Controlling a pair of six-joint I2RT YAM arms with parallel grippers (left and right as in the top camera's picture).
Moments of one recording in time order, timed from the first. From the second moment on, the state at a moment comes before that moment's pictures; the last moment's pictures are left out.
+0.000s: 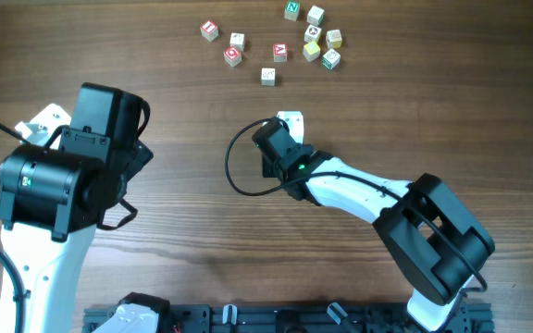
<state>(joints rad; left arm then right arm) -0.25 1.25 1.64 -1.65 -0.50 -0.99 0.74 1.90 1.04 -0.15 0.26 0.62</state>
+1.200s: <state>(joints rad) -0.25 1.25 1.64 -1.65 -0.50 -0.99 0.73 1.90 1.04 -0.15 0.25 0.62</state>
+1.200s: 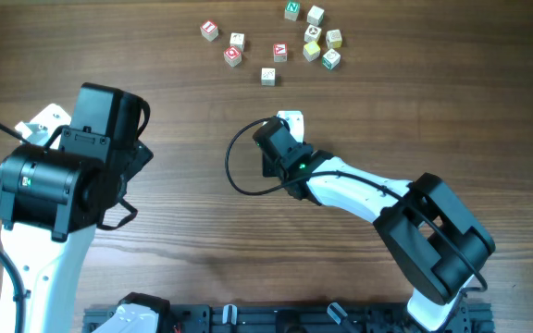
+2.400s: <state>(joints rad) -0.25 1.25 1.64 -1.65 -0.50 -0.99 0.73 1.85 1.03 -0.30 0.22 0.82</state>
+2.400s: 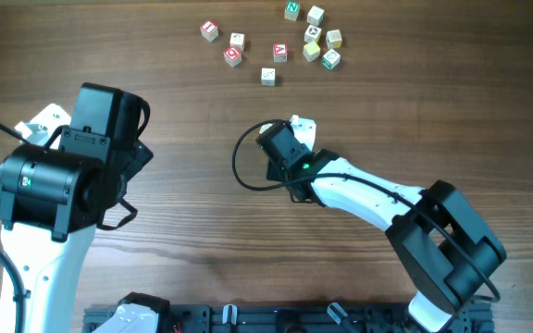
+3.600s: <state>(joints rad) -0.25 1.25 1.64 -1.65 -0.50 -0.99 0.73 1.86 1.03 -0.23 0.20 0.82</state>
